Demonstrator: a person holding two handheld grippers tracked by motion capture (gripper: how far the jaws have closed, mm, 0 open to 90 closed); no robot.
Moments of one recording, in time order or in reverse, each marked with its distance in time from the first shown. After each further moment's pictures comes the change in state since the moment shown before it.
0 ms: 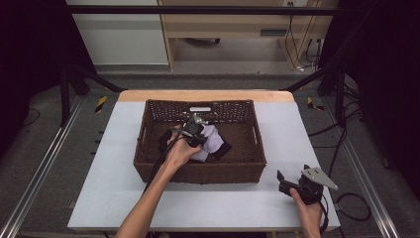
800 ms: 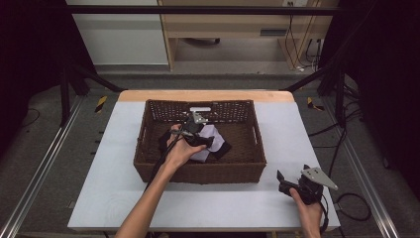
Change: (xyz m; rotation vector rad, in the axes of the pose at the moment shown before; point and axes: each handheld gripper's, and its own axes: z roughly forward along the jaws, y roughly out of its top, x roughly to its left) left arm -0.001 0.002 0.005 -0.068 0.057 0.010; right arm 0.000 0.000 0.000 0.001 0.004 -0.003
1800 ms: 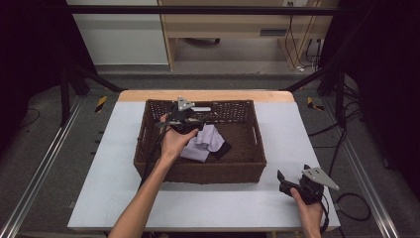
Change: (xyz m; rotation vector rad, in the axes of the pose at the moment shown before) left arm 0.025 0.018 -0.033 -0.206 0.048 -0.130; right arm -0.002 0.000 -0.001 -0.010 0.008 0.014
